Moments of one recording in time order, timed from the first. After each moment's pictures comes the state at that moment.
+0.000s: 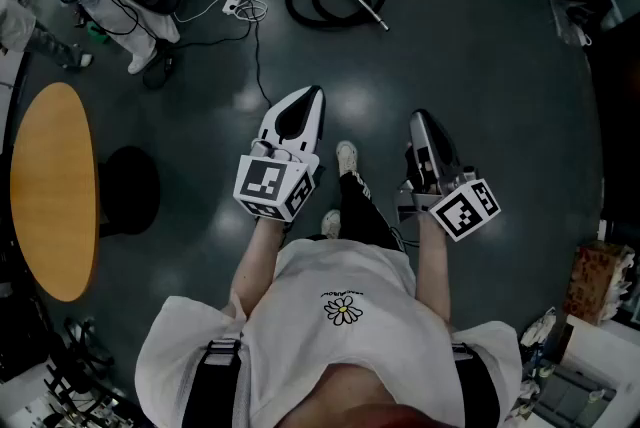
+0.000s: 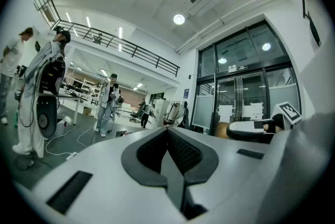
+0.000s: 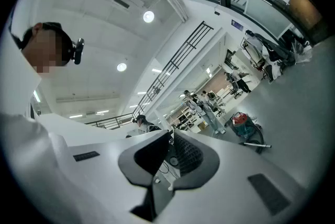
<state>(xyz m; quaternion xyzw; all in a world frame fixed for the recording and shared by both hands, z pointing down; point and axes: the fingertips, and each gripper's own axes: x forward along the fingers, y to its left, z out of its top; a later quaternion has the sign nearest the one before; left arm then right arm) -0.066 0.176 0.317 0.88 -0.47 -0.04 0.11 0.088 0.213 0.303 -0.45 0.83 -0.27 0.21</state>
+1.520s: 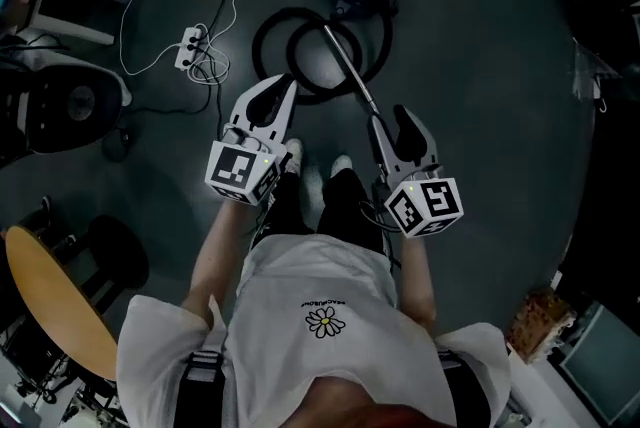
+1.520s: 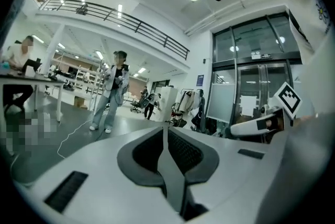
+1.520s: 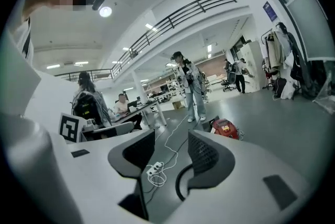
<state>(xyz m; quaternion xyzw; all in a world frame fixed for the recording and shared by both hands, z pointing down) -0.054 -0.633 0.435 0.88 -0.45 0.01 0.14 0.095 -0.589 0.432 -0.52 0.82 -0.23 -0.05</state>
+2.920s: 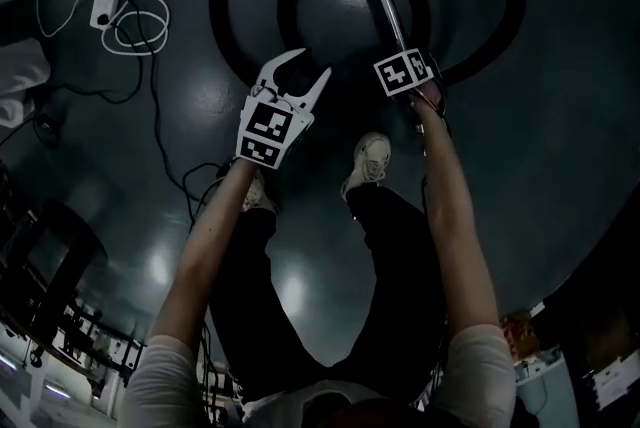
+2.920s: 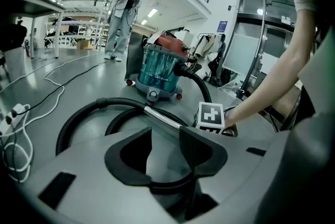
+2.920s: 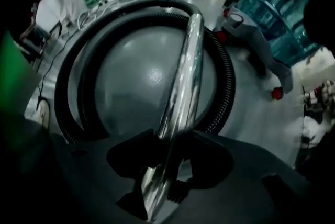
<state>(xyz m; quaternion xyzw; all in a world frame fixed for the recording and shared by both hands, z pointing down) 0.006 -0.812 1.146 0.83 -0.42 0.22 0.29 0.186 -0.828 1.334 -0.28 0.65 -0.25 -0.67</state>
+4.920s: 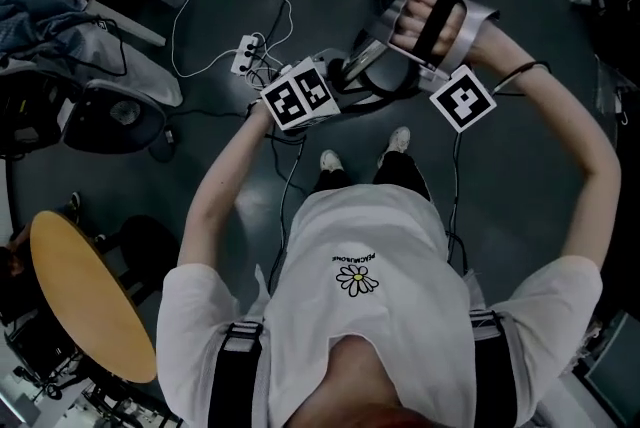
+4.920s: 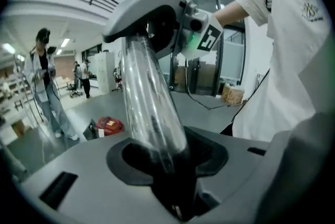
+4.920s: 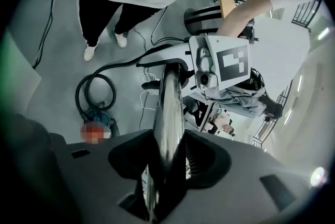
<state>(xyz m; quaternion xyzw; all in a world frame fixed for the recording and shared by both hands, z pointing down) -0.109 -0.601 0.450 0.96 -0.10 0.28 0.03 -0.132 -0.648 0.368 0.10 0.49 0.75 -0.44</state>
